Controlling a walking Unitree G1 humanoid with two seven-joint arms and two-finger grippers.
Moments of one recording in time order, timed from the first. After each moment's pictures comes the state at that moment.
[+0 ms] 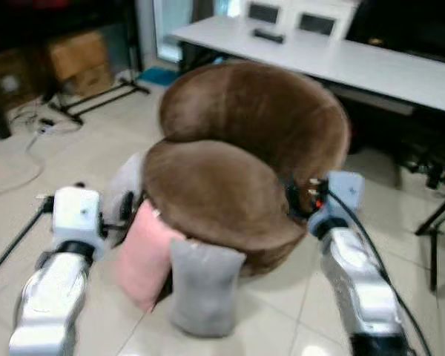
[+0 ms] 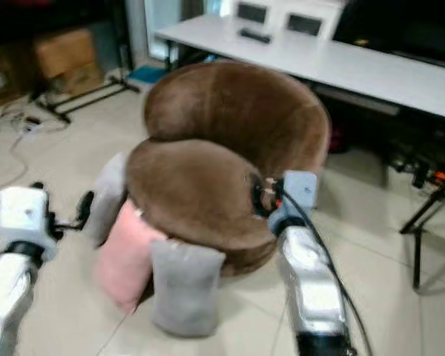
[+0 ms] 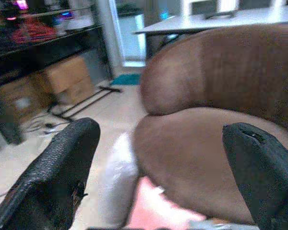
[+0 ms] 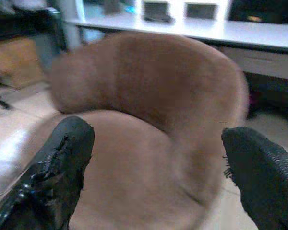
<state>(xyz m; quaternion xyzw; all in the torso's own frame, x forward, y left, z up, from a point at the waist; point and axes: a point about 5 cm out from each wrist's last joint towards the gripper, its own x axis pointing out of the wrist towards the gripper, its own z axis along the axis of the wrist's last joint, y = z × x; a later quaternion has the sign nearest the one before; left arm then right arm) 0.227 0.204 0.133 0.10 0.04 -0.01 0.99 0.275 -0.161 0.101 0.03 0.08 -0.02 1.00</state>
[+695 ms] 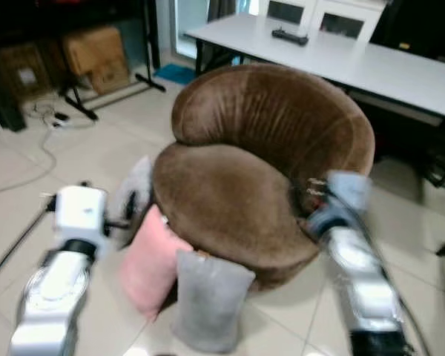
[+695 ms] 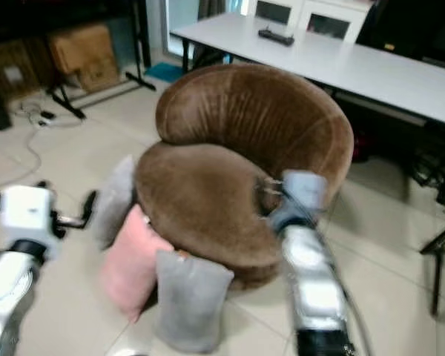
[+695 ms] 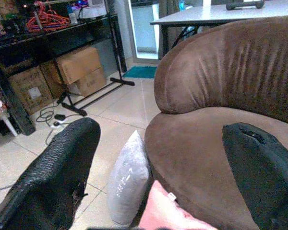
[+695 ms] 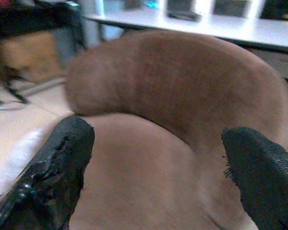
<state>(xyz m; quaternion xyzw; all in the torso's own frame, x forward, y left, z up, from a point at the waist) 0.228 0.215 0.134 0.11 0.05 0.01 0.99 0.284 -0.140 0.110 0.04 0.06 0.02 1.00</state>
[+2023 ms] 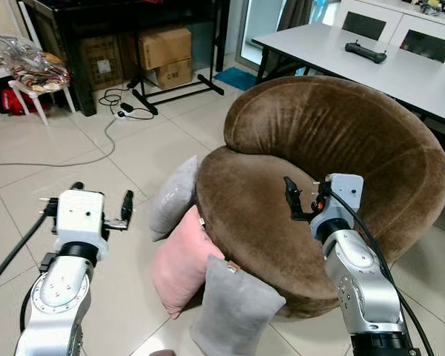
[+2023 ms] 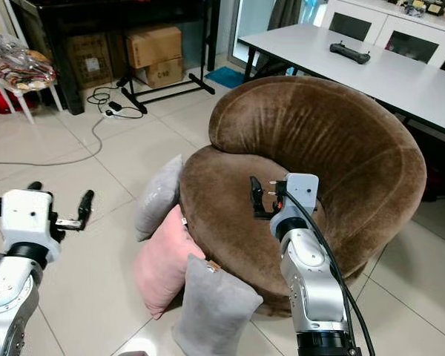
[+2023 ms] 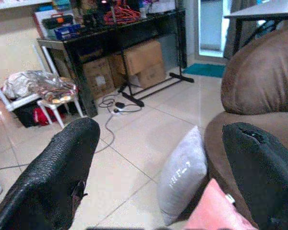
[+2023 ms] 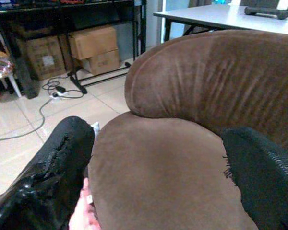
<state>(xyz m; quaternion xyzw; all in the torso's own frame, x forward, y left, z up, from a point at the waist) 0.225 0.216 0.134 0.13 0.02 0.04 0.99 0.278 -0.152 0.106 0.05 0.08 0.01 1.00</state>
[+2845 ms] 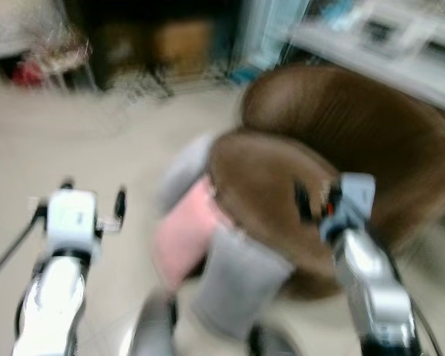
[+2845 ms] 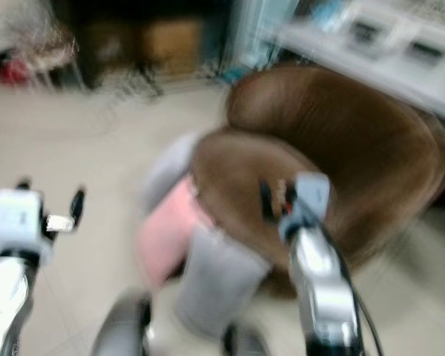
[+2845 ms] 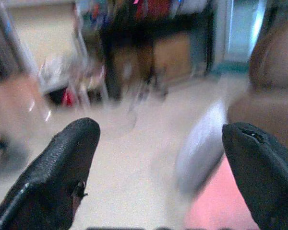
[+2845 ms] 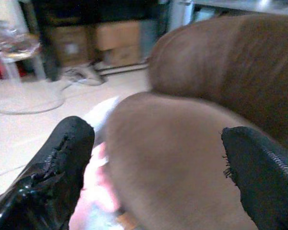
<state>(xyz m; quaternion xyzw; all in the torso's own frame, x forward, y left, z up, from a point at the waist) 0.211 0.217 0.121 0.13 0.04 0.05 0.99 0.273 -0.158 0.108 0.05 0.08 0.02 1.00</state>
